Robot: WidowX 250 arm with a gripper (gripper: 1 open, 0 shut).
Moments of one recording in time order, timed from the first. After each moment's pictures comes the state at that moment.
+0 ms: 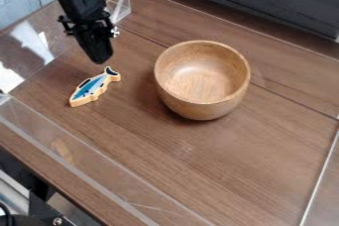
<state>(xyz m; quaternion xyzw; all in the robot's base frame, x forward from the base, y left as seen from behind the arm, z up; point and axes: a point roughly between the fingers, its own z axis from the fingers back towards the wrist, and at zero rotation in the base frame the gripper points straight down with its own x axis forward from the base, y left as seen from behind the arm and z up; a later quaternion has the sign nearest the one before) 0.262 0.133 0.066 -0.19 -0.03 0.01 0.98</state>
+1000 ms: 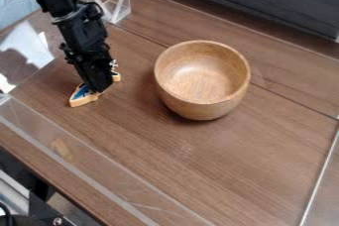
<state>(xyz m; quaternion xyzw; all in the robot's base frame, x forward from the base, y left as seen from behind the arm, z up) 0.240 0.118 0.039 -0.18 -0.01 -0.03 0.98</state>
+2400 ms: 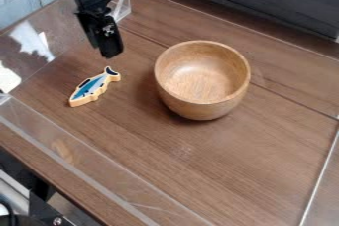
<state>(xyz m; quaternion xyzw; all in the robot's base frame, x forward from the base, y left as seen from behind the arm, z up) 0.269 0.115 0.080 -0.16 -0.04 -0.24 0.96</state>
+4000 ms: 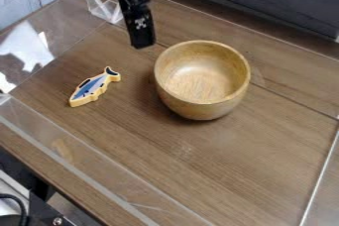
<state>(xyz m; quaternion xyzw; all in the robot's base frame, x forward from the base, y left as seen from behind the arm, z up) 0.276 0.078 0.116 -0.08 -0.04 -0.34 0.93</state>
